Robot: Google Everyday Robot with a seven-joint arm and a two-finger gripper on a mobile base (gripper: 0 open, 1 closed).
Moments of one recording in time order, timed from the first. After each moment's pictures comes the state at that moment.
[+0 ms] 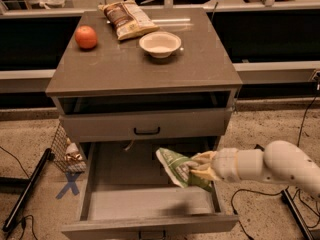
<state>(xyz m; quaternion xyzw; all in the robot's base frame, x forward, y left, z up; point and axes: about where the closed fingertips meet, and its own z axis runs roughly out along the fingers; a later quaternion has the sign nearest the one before) 0.488 -0.111 0.619 -0.54 0.69 0.24 0.41</state>
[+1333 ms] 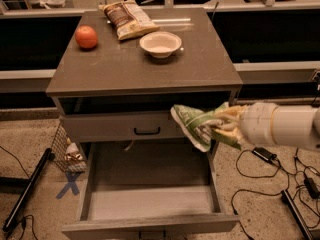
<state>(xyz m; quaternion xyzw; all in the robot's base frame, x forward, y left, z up) 0.501 -0.153 0.805 -0.60 0.64 0.05 0.48</state>
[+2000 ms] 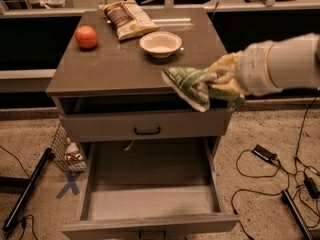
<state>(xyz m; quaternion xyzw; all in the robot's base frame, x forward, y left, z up) 0.537 -0.134 0.919 -0.66 0.60 -0.04 0.45</state>
